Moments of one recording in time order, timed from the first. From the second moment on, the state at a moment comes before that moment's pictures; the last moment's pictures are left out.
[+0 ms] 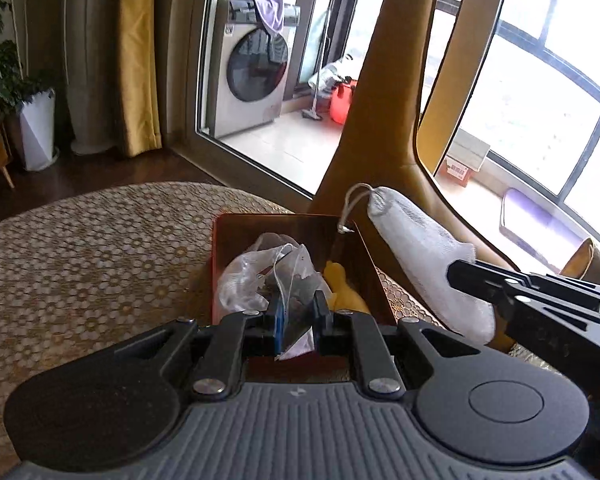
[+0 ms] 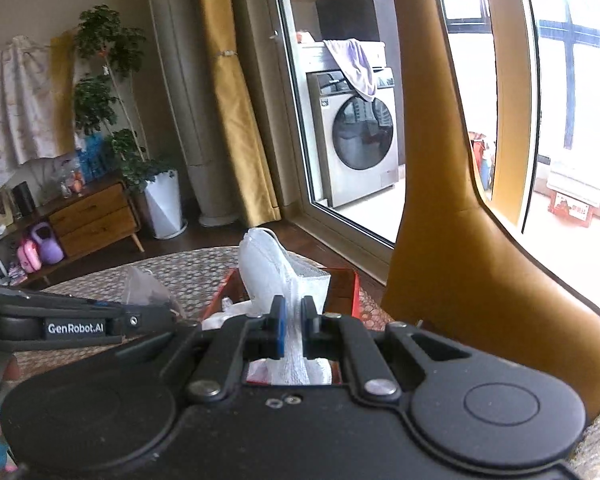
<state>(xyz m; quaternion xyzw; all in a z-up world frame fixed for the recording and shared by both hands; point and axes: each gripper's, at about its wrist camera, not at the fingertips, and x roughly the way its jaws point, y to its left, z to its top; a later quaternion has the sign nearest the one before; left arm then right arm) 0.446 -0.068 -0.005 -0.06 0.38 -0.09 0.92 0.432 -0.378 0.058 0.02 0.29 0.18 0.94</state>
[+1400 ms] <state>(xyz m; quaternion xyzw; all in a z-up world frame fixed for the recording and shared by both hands) 0.530 -0.078 -0.081 -0.05 0.42 -0.07 0.90 0.499 -0.336 -0.014 -0.07 0.32 0.18 0.93</state>
